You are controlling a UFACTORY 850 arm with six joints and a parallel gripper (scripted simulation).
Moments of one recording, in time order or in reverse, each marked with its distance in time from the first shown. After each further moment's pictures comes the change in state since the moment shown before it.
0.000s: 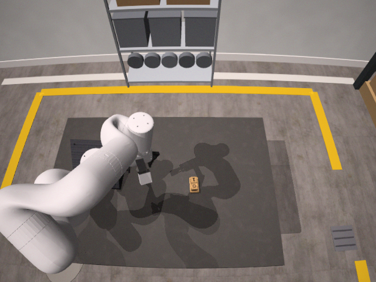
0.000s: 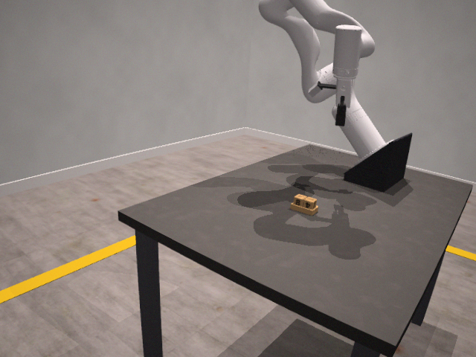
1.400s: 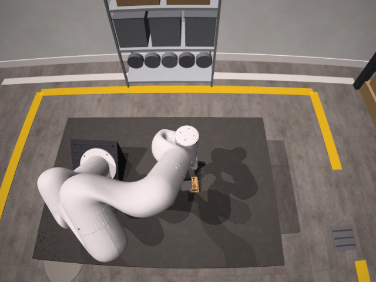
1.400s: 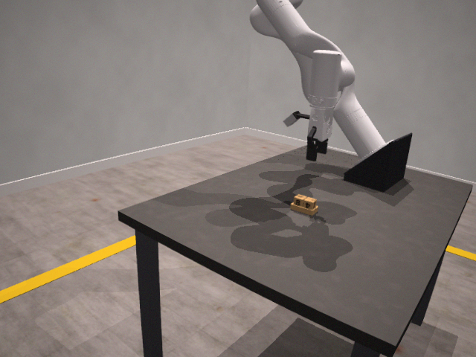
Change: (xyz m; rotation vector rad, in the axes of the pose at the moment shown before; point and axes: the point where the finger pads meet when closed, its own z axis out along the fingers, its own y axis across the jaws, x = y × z) arm 0.061 -0.199 0.051 0.159 -0.001 0.274
